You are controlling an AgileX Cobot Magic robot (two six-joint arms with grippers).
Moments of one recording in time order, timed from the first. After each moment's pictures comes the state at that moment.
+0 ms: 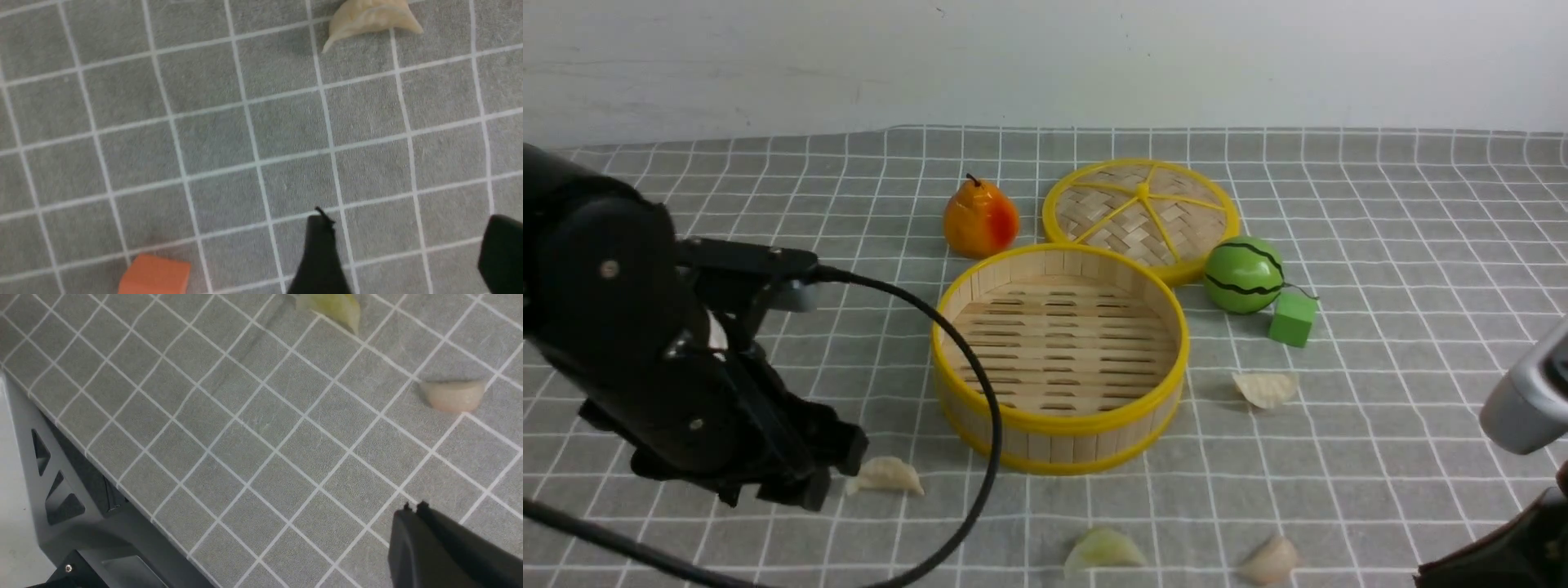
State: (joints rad) right arm 0.32 0.92 -0.79 0.48 1.03 -0.42; left arm -0.43 1.41 -1.02 0.06 0.95 -0.25
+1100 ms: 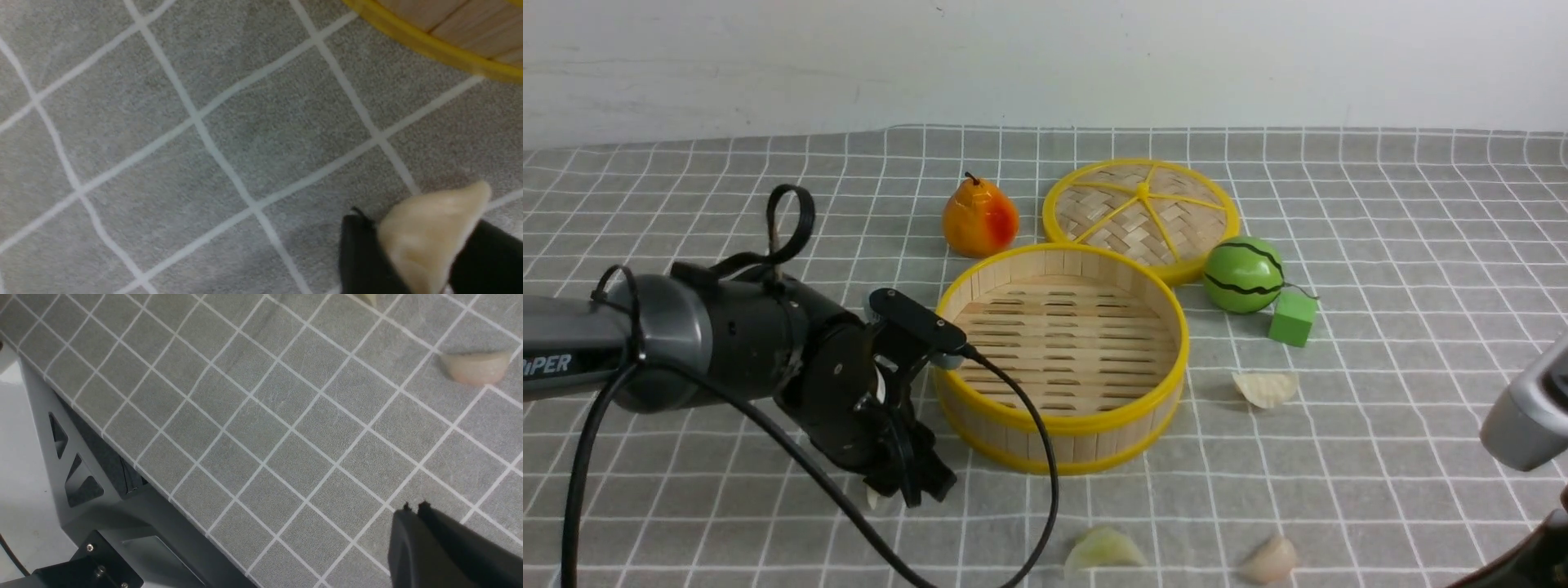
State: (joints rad) right arm 0.32 0.92 -0.79 0.49 1.09 -0.40; left arm -0.44 1.83 -1.04 0.17 0.45 0.01
